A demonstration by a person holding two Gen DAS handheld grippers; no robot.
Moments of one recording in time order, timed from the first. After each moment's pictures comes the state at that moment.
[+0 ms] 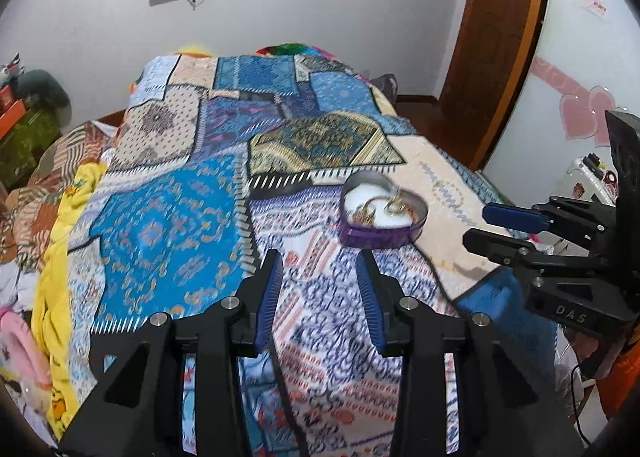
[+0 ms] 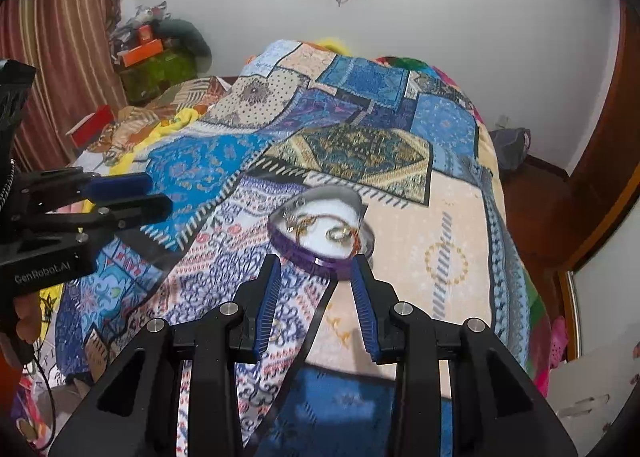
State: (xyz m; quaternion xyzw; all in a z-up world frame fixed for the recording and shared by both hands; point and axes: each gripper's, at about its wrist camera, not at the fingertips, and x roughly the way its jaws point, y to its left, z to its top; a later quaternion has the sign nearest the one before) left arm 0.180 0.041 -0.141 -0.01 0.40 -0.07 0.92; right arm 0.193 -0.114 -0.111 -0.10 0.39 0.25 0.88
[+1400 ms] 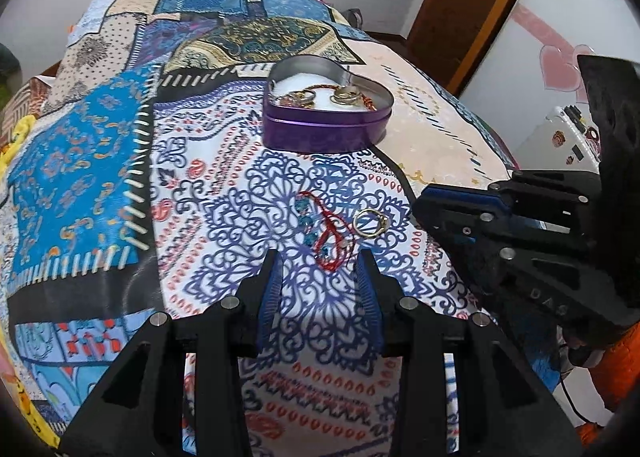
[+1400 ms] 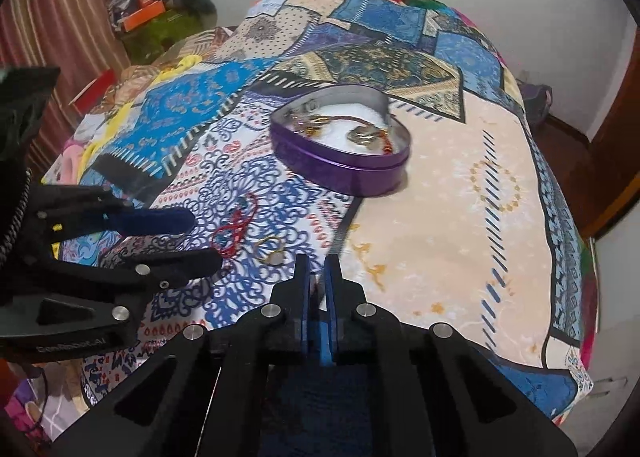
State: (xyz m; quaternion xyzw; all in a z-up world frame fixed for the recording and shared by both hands) left arm 0.197 -0.007 -0.221 -0.03 0.49 -0.15 0.86; right arm 0.195 -0.115 -0.173 -0.09 0.47 0.27 0.84
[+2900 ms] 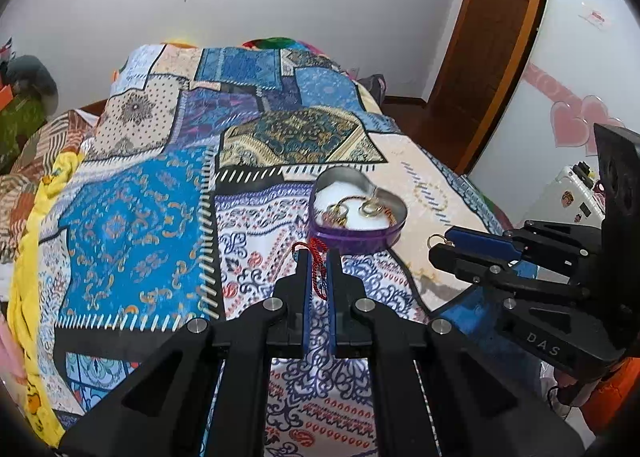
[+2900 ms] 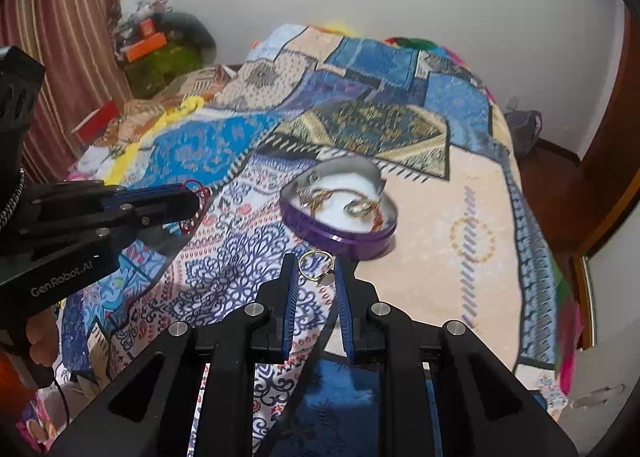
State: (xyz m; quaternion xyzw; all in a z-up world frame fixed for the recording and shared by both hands) left arm 0.196 0.017 -0.151 -0.04 0.39 -0.10 0.91; right arm 0.196 -0.111 -0.128 -0.08 0.40 0.26 0.87
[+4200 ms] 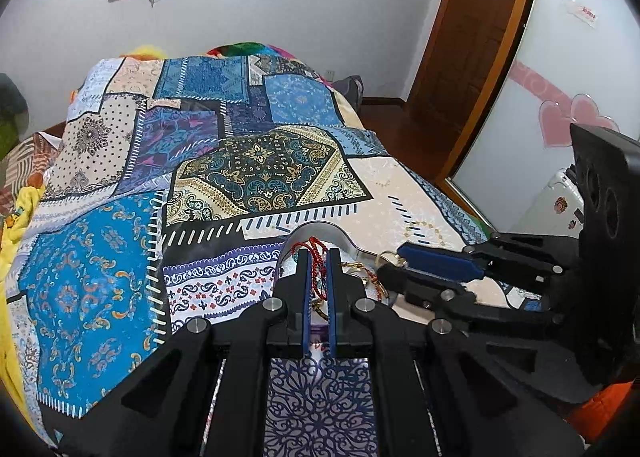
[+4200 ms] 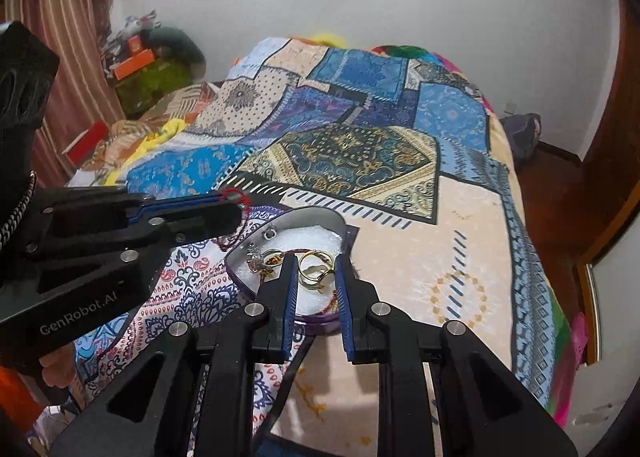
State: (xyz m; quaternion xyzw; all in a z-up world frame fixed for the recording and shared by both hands) left arm 0.276 -0.005 -0.158 -0.04 0.39 -0.15 0.91; right arm 0.252 -0.111 -0.130 -0.07 0.40 0.26 0.88
